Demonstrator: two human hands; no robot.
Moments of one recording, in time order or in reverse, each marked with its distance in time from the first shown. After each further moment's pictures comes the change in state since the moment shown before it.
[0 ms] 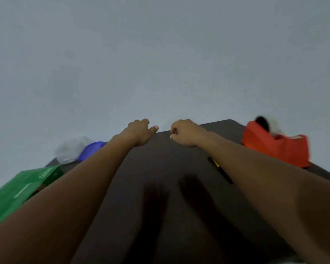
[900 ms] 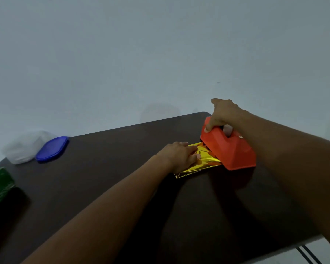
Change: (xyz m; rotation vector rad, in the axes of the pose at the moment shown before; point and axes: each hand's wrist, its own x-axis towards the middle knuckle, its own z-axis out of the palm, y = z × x) left_hand -0.018 0.150 0.126 0.187 -0.214 0.576; right_hand -0.029 0.145 -0.076 -0.070 0.049 0.537
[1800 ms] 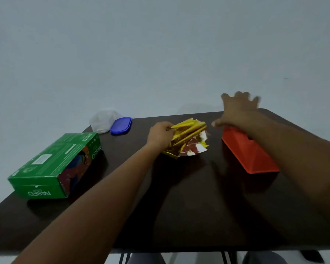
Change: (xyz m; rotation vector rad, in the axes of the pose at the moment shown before) left_hand -0.147 -0.146 -0.006 -0.728 0.558 -0.579; right_hand -0.062 -0.134 0.051 -0.321 0.190 -0.277
